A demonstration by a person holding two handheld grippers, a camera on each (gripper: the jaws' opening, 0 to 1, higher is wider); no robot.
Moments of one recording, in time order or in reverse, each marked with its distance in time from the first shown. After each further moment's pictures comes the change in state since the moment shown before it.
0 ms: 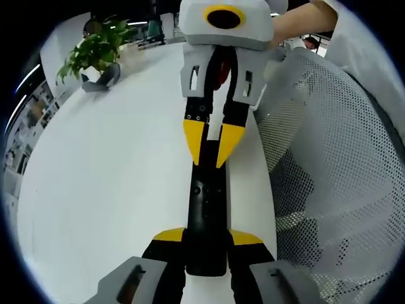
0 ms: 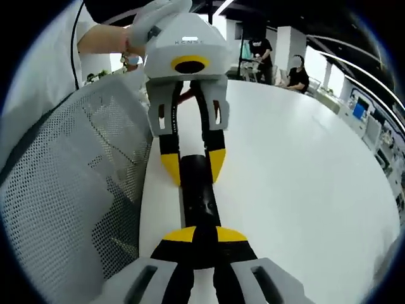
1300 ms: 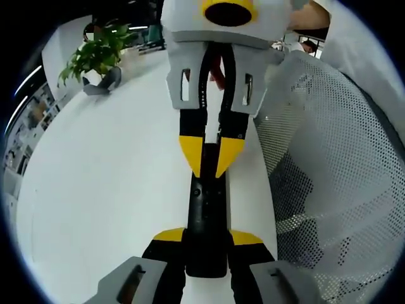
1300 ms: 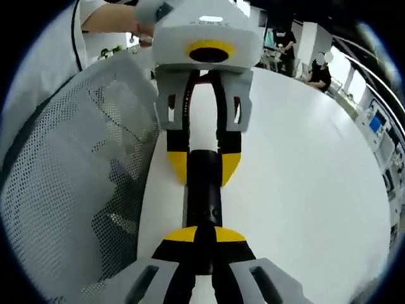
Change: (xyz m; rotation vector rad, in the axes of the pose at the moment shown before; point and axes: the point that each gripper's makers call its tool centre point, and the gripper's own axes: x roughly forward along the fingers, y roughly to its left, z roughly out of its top) left arm 0.000 0.000 0.000 0.004 -0.044 0.000; right arm 0.009 0.003 0.005 -0.133 0.288 0.064
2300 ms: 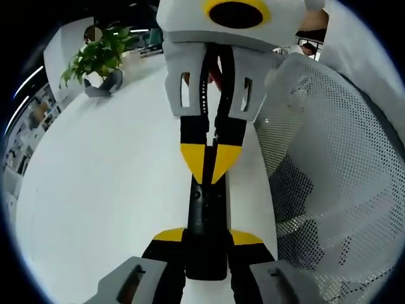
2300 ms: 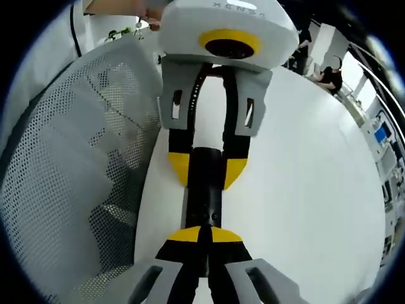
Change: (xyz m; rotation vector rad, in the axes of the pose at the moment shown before) left arm 0.000 0.000 0.000 -0.002 -0.026 0.002; right arm 0.003 -0.003 0.005 0.002 -0.053 -0.010
